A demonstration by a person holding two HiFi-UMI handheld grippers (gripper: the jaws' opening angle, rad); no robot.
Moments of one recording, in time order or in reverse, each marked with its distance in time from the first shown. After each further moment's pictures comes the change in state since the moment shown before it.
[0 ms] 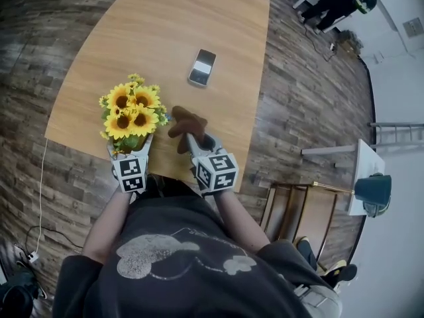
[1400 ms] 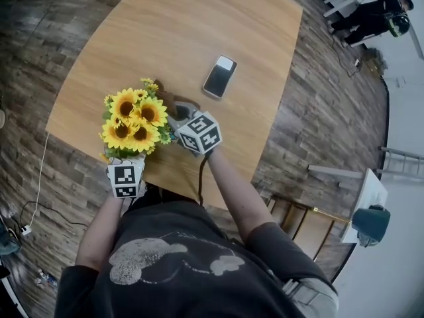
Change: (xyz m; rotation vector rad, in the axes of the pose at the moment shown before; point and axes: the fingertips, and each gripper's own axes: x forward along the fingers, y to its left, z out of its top) left arm 0.013 0.020 -0.001 0.041 0.043 0.013; right arm 0.162 0.053 0.010 -0.215 0.146 0.562
